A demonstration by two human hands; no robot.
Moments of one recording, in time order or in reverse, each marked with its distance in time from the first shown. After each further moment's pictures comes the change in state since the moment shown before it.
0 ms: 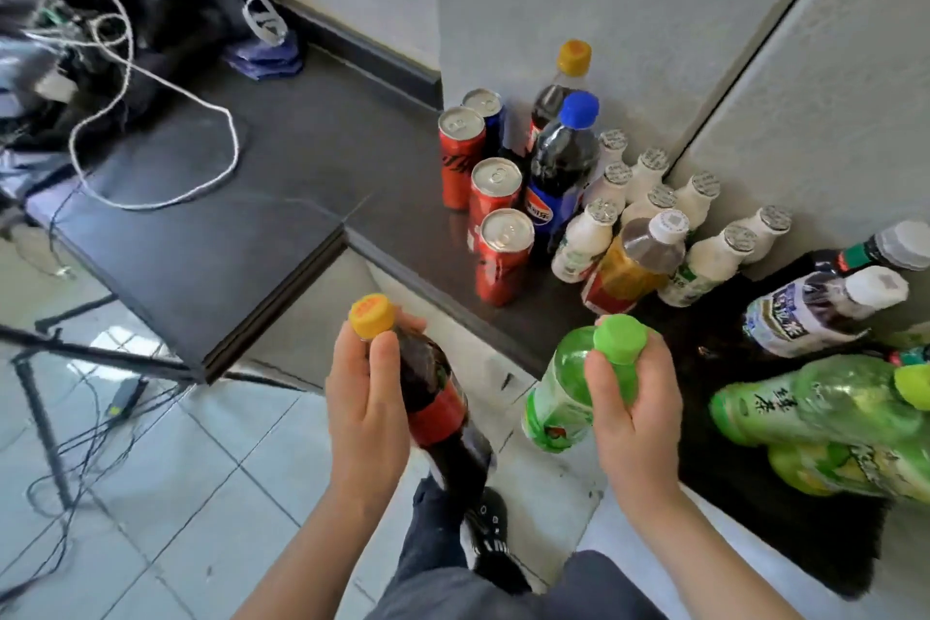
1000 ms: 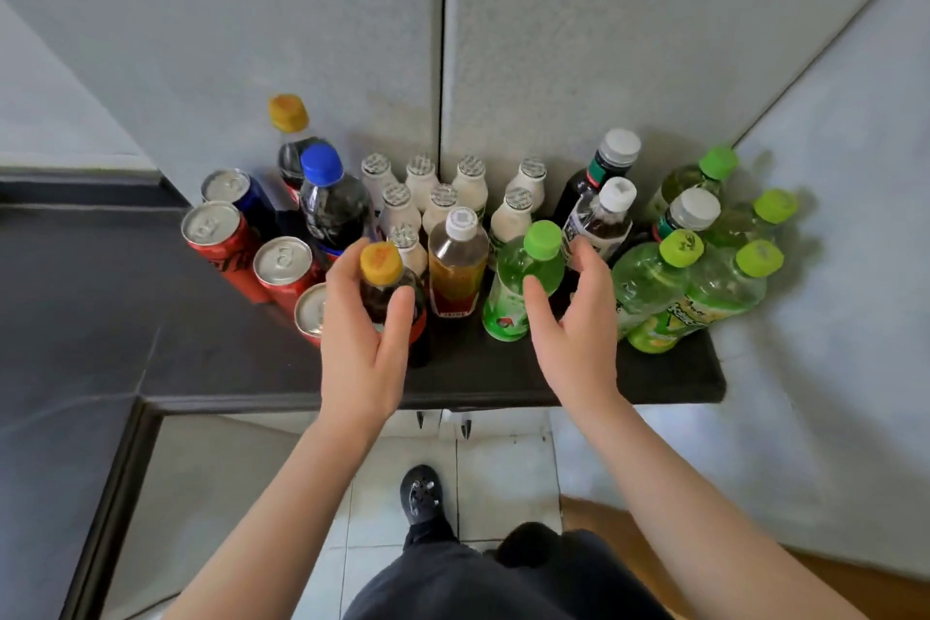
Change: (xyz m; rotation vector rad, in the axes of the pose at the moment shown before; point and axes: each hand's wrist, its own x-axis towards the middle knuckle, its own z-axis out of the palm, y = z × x) left_hand 0.081 -0.004 0.116 0.033 -0.621 0.422; right_hand 0.036 0.004 -0.032 -0.370 0.525 0.366
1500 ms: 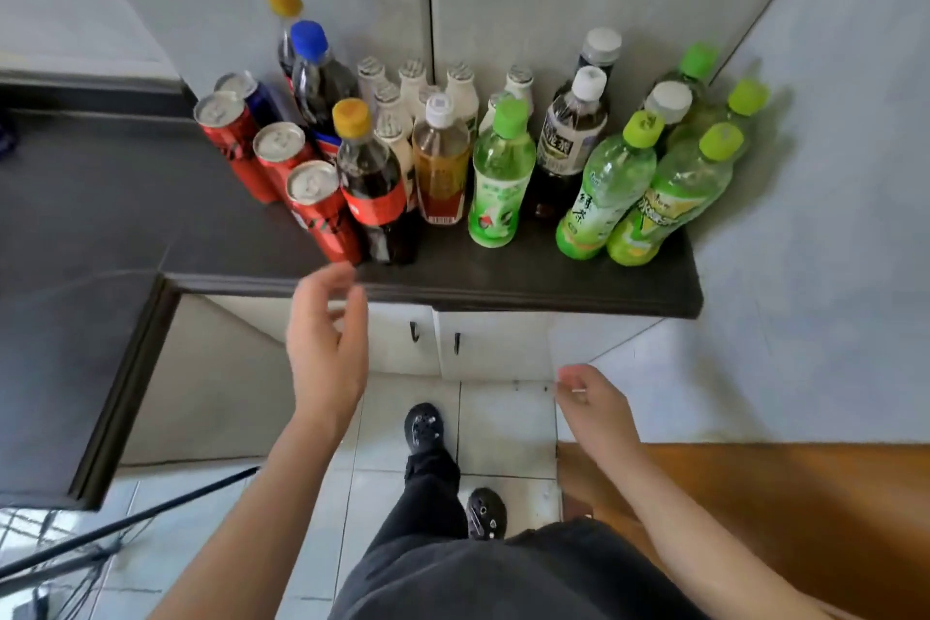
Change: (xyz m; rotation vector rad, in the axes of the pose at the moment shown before) left_hand -0.126 -0.004 -0.017 0.159 0.123 -0.244; right_hand -0.150 0.143 -0.063 -0.097 -0.524 0.485
